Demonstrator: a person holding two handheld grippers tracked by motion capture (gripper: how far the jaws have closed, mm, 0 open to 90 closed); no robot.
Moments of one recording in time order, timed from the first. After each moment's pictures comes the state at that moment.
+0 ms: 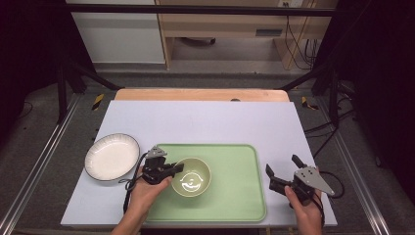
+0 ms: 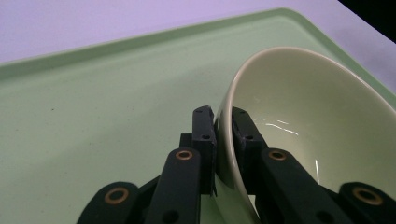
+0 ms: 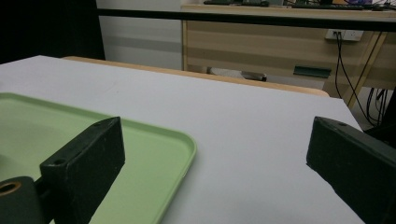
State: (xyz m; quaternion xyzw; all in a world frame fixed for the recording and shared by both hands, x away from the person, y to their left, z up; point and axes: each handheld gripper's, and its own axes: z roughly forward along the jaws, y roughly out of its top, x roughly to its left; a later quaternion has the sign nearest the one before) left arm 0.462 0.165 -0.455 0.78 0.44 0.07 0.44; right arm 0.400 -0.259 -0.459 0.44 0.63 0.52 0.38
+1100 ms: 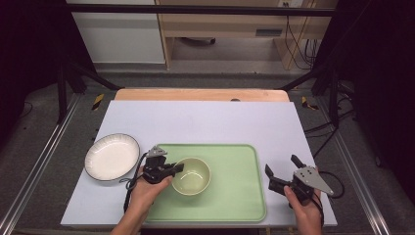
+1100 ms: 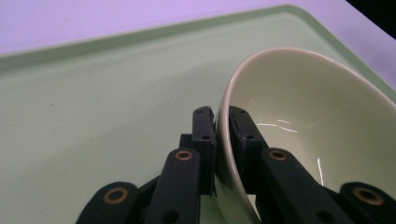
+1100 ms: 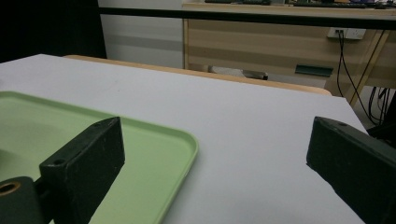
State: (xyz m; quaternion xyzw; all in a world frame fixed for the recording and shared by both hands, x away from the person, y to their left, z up) left arm 0.466 0.165 -0.459 0.78 0.45 0.06 0.44; right arm 0.400 -0.258 -0.460 0.44 0.63 0.52 0.38
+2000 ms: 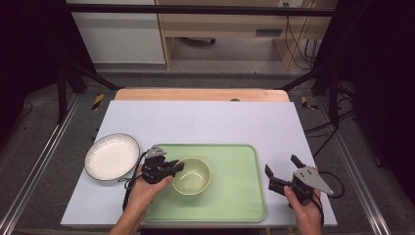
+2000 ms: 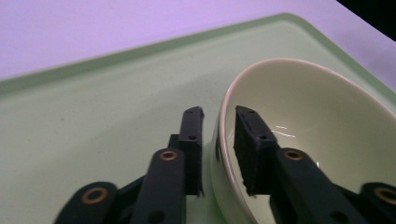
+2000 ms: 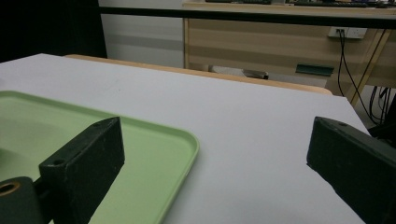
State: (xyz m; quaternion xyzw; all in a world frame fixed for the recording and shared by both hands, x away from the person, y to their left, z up) left arm 0.463 0.167 -0.452 0.78 0.43 0.09 0.45; right arm 0.400 -0.258 -0.460 0.44 0.63 0.52 0.38
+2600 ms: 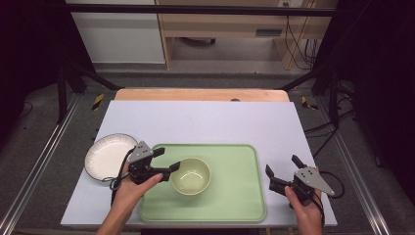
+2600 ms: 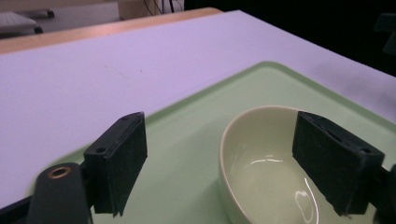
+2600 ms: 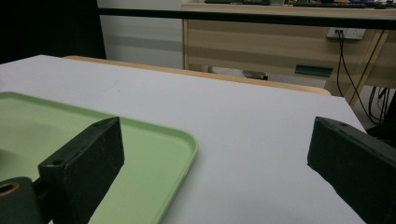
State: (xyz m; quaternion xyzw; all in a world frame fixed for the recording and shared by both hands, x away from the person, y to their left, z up) left arm 0.452 0.197 -0.424 0.76 0.34 0.16 0.53; right arm 0.399 -0.260 -0.459 0.44 0.63 0.52 0.38
